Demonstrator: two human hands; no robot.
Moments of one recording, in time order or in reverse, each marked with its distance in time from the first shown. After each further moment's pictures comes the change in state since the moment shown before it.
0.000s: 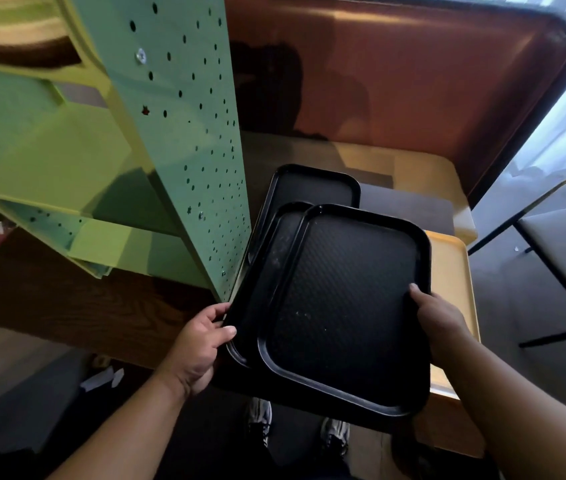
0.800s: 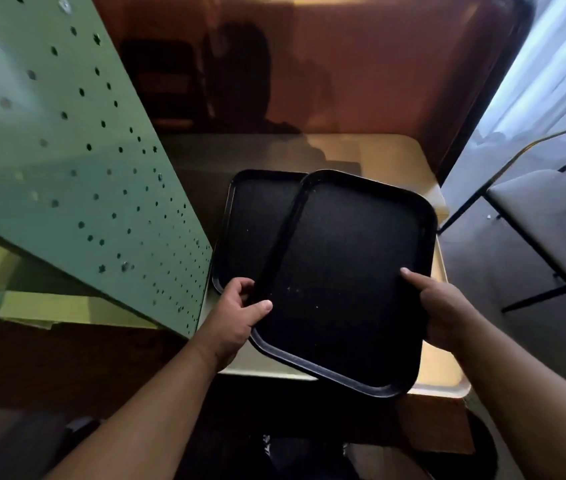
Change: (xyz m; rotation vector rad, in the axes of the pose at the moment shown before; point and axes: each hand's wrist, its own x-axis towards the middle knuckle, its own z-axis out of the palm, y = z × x) left_hand 0.054 0.049 0.104 0.275 -0.206 0.001; right_hand 0.046 -0.029 -0.040 0.181 -0.078 0.078
